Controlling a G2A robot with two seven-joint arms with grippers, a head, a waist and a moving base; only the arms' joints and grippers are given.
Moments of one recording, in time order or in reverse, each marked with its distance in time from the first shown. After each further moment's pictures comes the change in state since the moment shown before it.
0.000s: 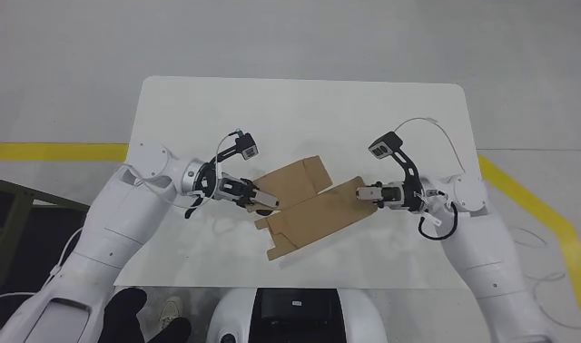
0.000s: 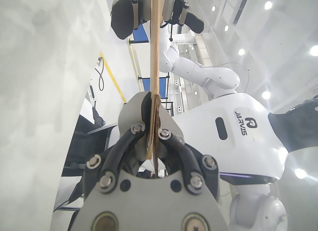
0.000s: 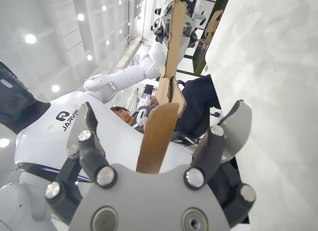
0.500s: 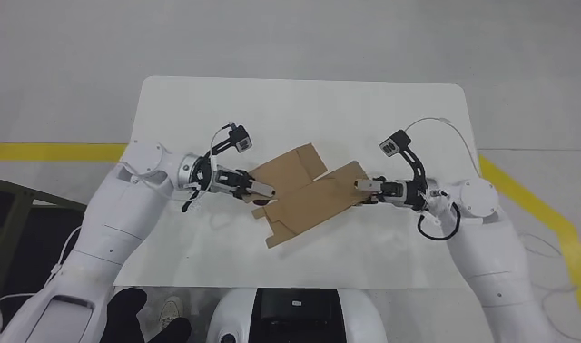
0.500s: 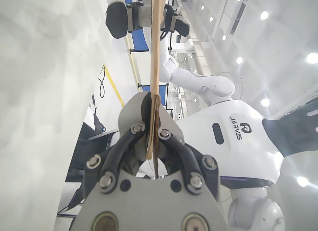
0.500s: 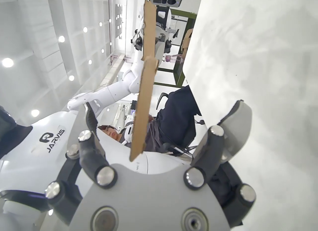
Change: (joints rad) left arm 0.001 -0.021 -0.050 0.035 0.012 0.009 -0.001; right arm -0.061 0.009 0.080 -0.043 -0.123 0.024 -0.120
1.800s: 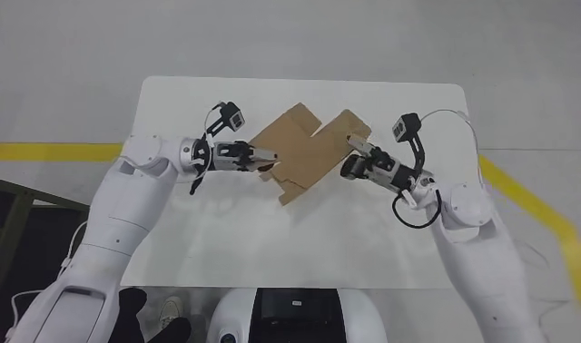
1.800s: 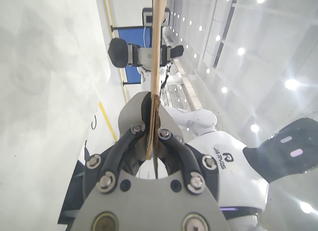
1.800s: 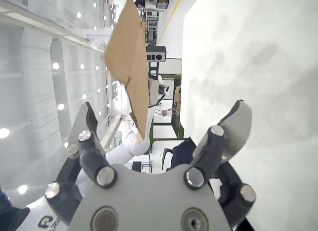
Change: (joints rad) left arm -0.041 -0.069 -0.072 0.114 0.002 0.019 0.097; right arm -0.102 -0.021 0.036 -0.260 -0.154 0.262 -0.500
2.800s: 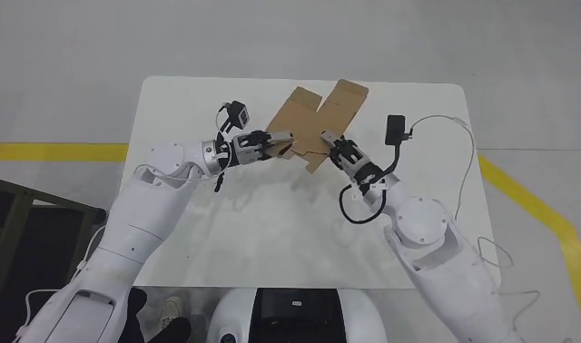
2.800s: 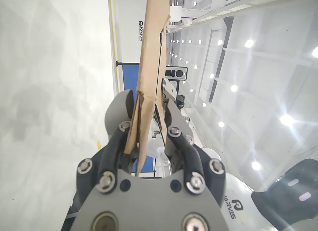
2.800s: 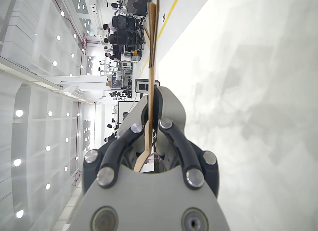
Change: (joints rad) left arm 0.031 -0.029 0.091 -0.038 0.007 0.021 0.425; right arm -0.019 -0.040 -0.238 -0.233 -0.217 0.311 -0.688
